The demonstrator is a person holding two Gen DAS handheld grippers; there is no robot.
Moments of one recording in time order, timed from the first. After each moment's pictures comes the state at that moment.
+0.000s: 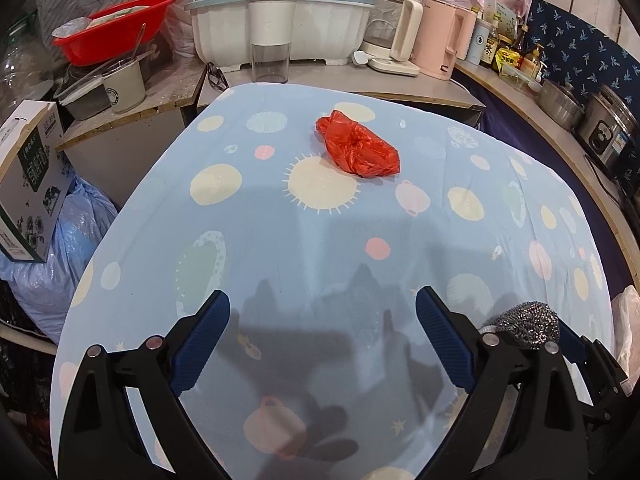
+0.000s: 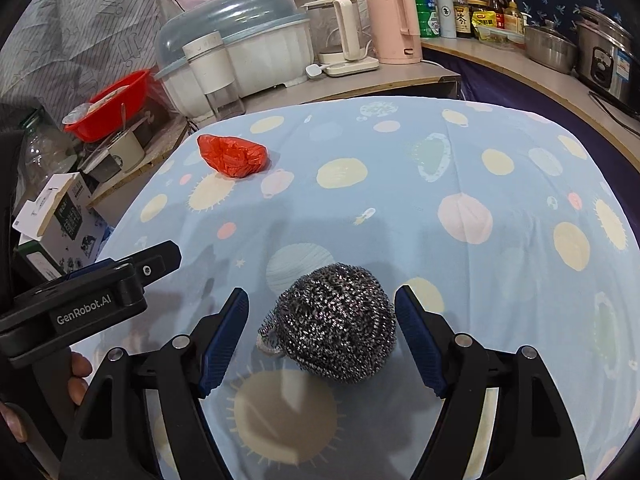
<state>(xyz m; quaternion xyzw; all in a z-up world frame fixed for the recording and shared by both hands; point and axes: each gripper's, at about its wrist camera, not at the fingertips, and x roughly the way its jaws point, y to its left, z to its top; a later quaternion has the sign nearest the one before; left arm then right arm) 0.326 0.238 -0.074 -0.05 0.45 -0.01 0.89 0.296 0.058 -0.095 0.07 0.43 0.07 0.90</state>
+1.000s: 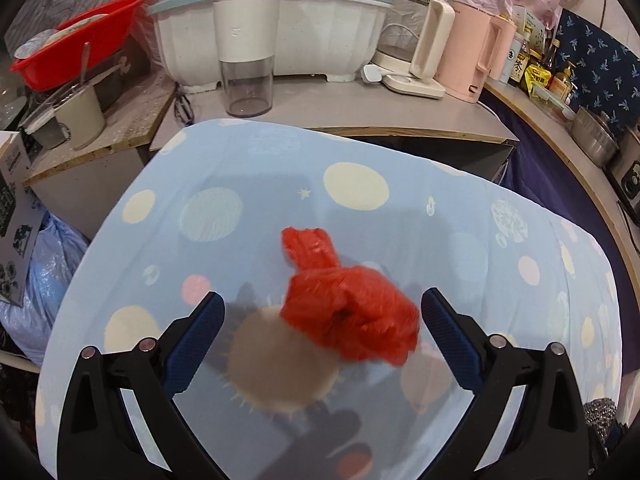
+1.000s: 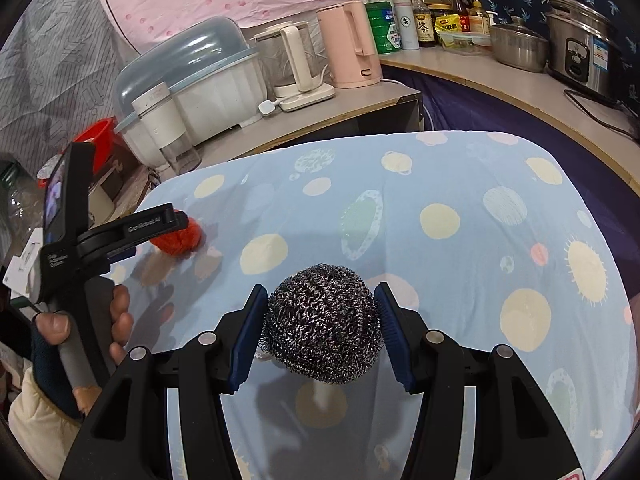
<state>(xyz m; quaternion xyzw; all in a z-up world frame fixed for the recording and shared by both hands) 0.476 0.219 -0.090 -0.07 0.45 0.01 0.89 0.352 -0.011 -0.077 0.11 0.40 0.03 0.91</state>
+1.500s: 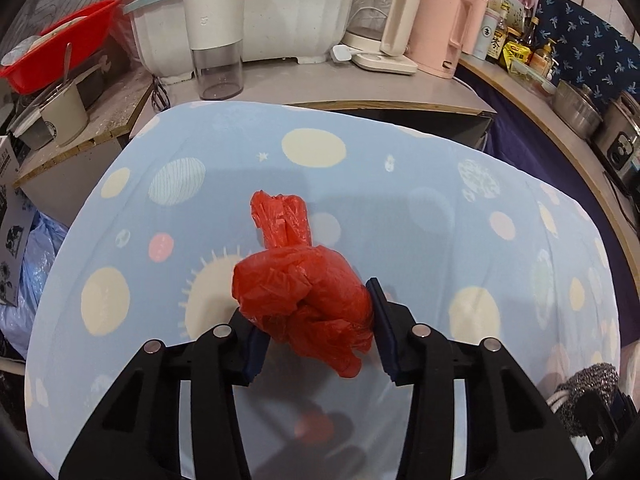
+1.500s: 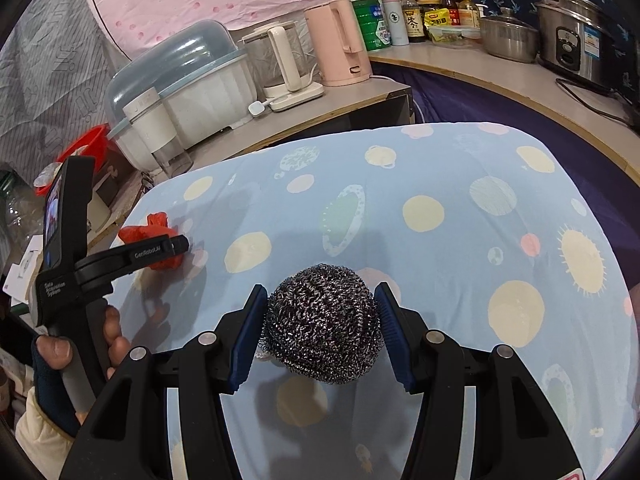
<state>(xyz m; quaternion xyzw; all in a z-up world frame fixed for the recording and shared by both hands) 0.445 0.192 -0.091 -0.05 0.46 -0.02 0.89 0.340 -0.024 -0.077 0.12 0.40 0.02 0.91</state>
